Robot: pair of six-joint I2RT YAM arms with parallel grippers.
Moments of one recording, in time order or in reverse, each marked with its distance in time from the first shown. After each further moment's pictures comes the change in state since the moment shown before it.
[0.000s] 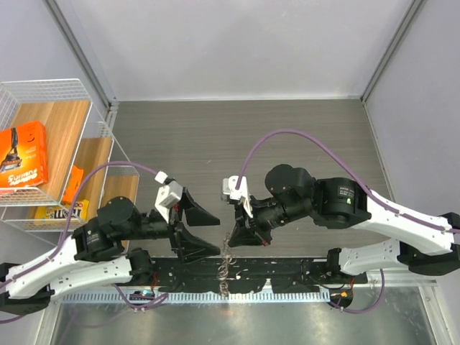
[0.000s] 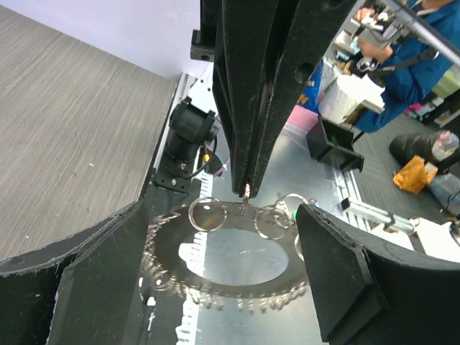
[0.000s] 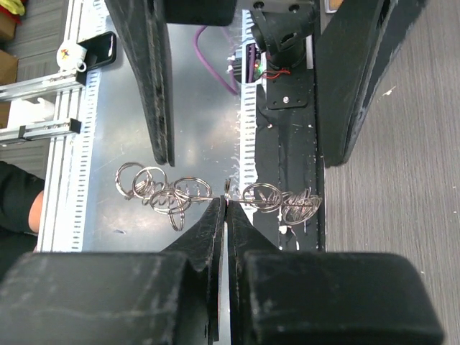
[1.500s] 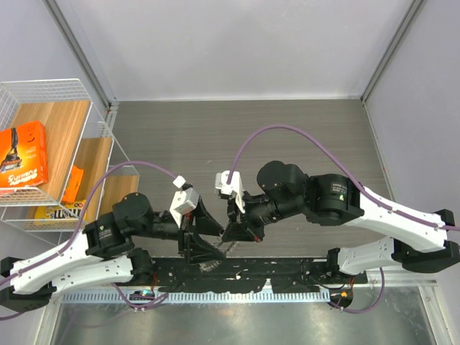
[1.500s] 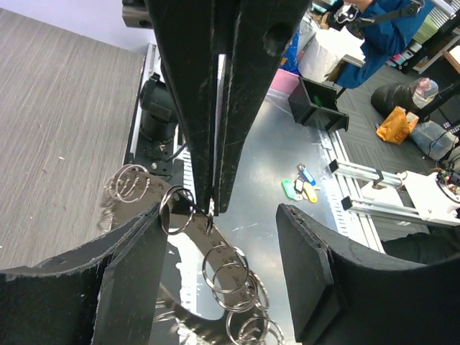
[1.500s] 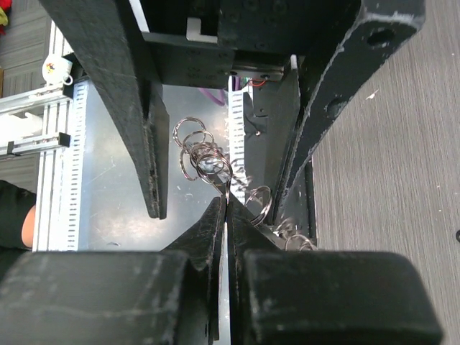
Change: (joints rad) left arm 0.001 0.093 -0.002 0.030 0.163 0.071; right arm 0.005 0.068 0.074 -0.022 0.041 0.014
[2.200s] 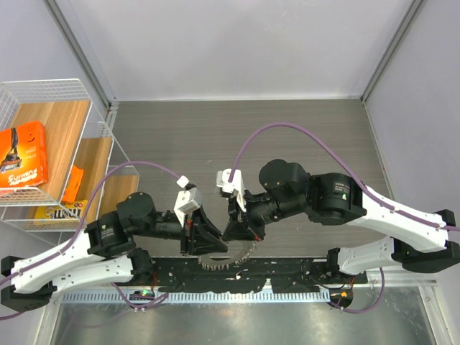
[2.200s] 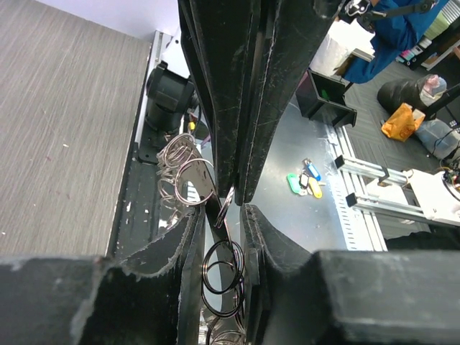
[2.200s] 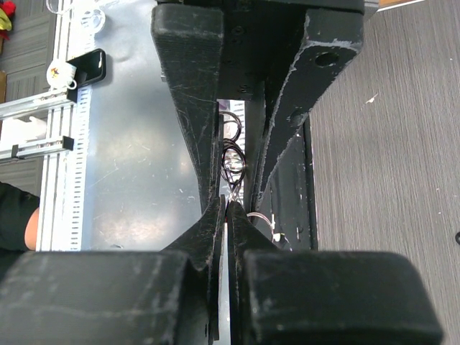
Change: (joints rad) left arm 0.000 0.016 0.001 -0.029 -0.011 0.004; right arm 0.000 0.000 0.026 -0.001 0.002 0.005
